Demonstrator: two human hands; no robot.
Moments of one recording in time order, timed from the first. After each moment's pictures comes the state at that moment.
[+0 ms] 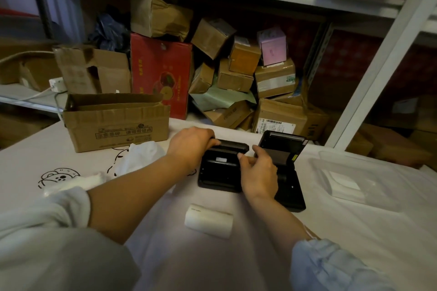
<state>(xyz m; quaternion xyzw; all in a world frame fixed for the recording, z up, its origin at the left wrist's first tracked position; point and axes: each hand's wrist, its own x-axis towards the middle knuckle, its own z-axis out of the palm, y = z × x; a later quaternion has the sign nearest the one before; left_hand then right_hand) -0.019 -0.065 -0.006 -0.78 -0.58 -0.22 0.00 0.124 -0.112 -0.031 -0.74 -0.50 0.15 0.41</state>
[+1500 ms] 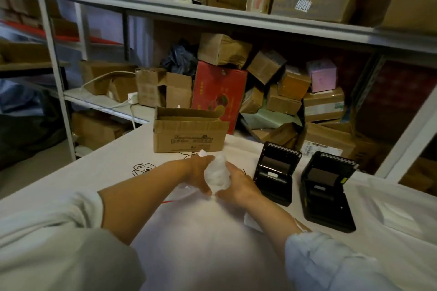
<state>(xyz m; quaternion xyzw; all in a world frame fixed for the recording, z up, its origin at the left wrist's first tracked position) -0.136 -0.130 -0.007 -0.75 -0.63 -0.02 -0.20 -0.003 -0.160 0.001 -0.61 -0.74 0.25 0.14</state>
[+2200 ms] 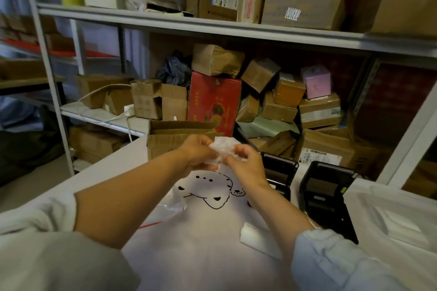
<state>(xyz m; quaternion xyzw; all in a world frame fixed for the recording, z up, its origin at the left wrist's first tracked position) -0.123 -0.121 0.047 -0.49 -0.57 -0.44 -0.49 0.011 -0.111 0.015 -0.51 -0.60 0.37 0.49</state>
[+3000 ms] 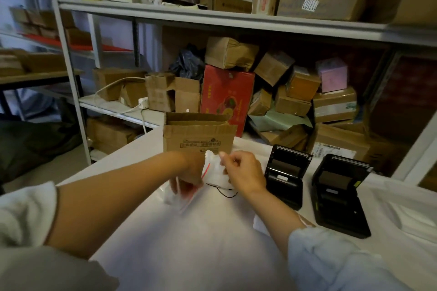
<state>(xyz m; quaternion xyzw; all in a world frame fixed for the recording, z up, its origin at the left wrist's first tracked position) -0.150 -0.168 0.046 -0.64 -0.71 0.04 -0.29 -0.015 -0.141 0.001 -0.59 -0.67 0.27 0.36</state>
